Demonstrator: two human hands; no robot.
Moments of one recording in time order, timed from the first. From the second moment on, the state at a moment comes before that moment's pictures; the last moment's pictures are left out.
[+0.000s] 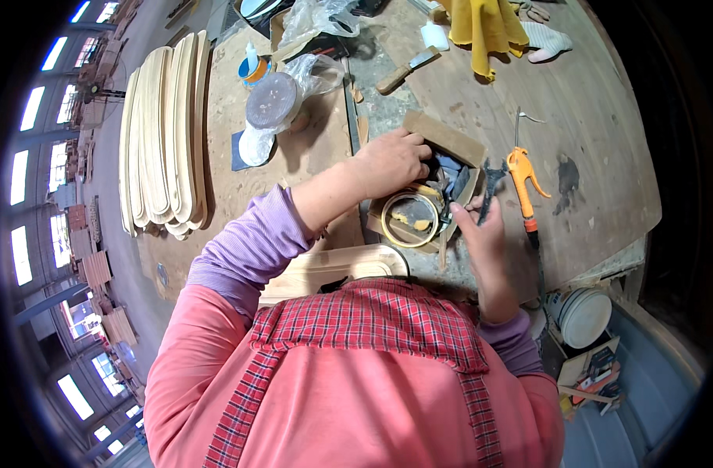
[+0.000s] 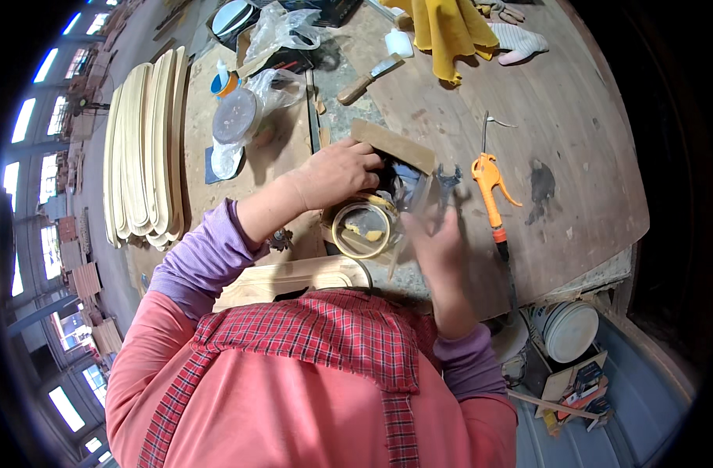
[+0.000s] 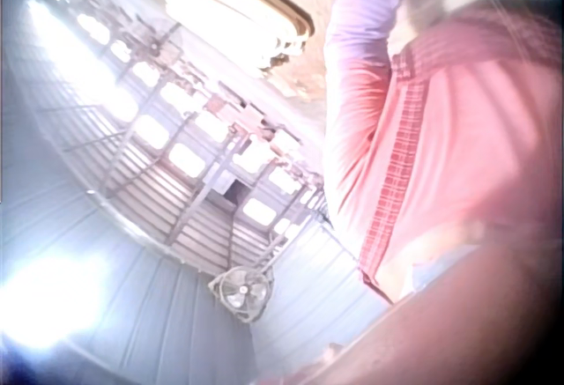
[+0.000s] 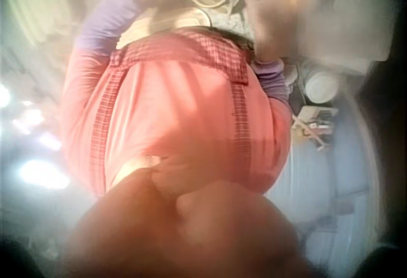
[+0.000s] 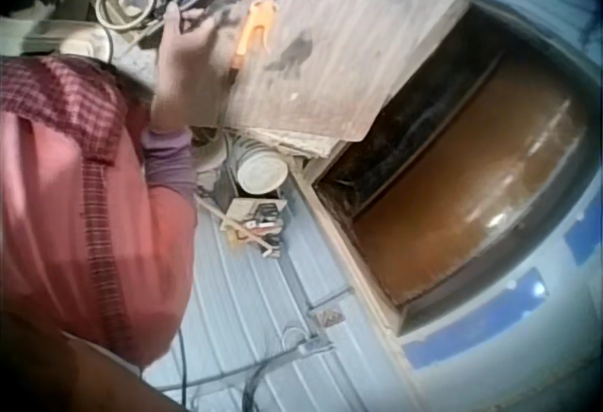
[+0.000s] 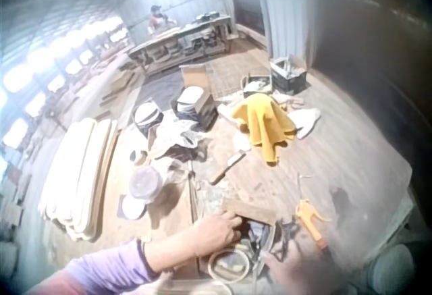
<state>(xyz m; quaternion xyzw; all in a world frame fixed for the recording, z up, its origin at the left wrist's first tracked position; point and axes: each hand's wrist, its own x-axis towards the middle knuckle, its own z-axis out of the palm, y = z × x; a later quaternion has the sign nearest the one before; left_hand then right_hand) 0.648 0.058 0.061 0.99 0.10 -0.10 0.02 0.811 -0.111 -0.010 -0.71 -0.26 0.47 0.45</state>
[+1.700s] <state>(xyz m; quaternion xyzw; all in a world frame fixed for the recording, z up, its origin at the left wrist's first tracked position) 0.591 0.016 0.057 0.34 0.49 0.41 0.69 0.763 -0.162 0.007 -0.72 -0.35 0.47 0.36</state>
